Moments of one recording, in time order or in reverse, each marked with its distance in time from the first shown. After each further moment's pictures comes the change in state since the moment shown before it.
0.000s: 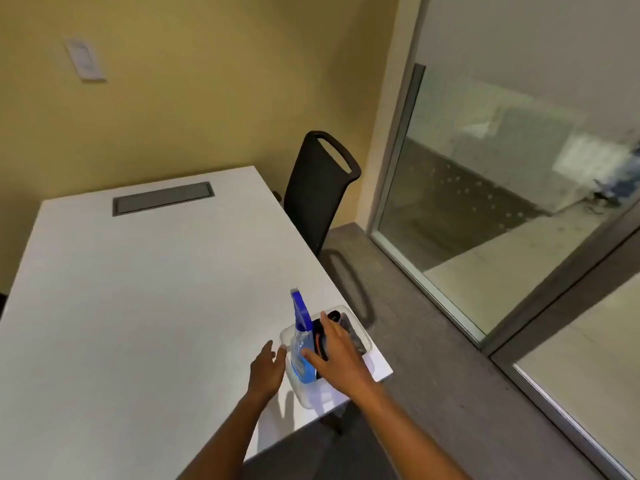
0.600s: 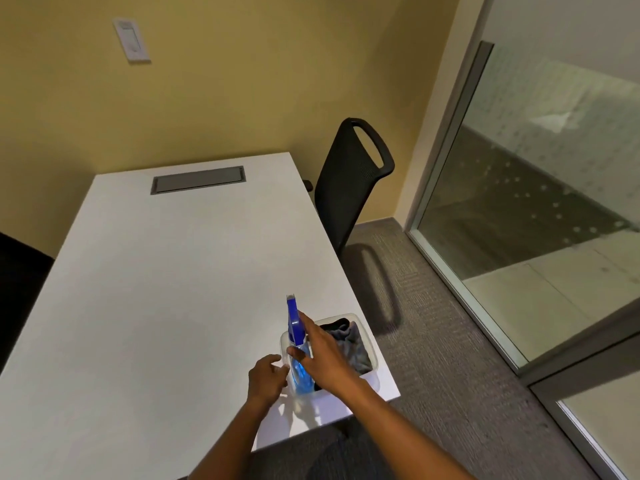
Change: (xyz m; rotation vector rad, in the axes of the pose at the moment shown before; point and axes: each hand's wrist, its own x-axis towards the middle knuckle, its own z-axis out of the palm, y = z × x) left_hand 0.021 -0.008 0.039 -0.071 0.146 -0.161; right_hand 0.057 0.015 0.001 0.245 -0.259 -0.102
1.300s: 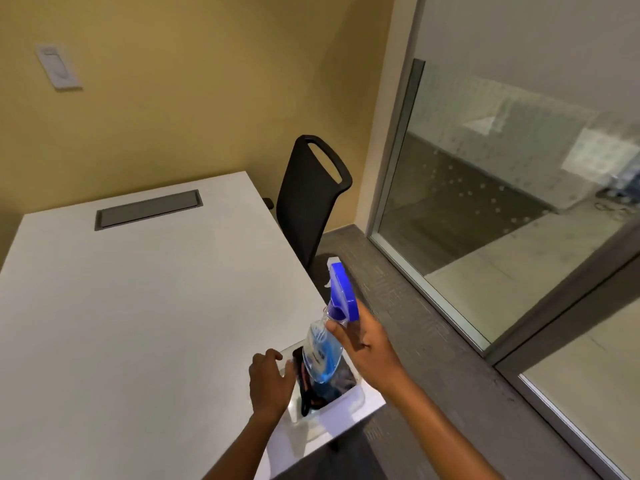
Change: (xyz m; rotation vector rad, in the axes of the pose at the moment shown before) left_hand 0.008 0.055 0.015 0.236 0.146 0.277; right_hand -0.055 -0.059 -0.109 0.434 0.268 -0.126
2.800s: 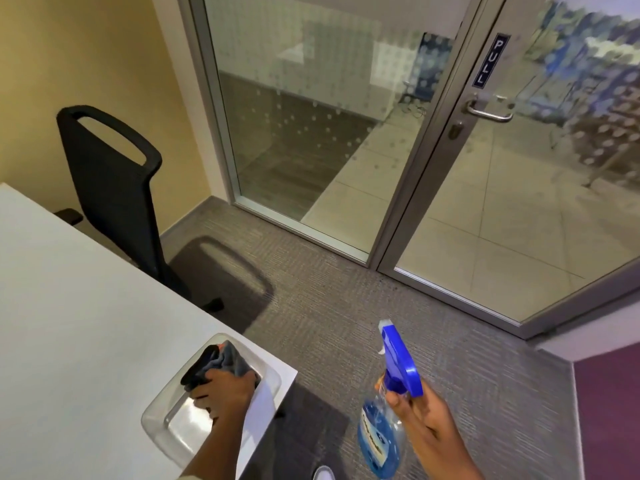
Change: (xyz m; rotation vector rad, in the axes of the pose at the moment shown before) left_hand 0.001 0.073 0.119 0.246 -0.374 -0.320; right_hand -0.196 0.052 -0.088 0.155 0.744 0.243
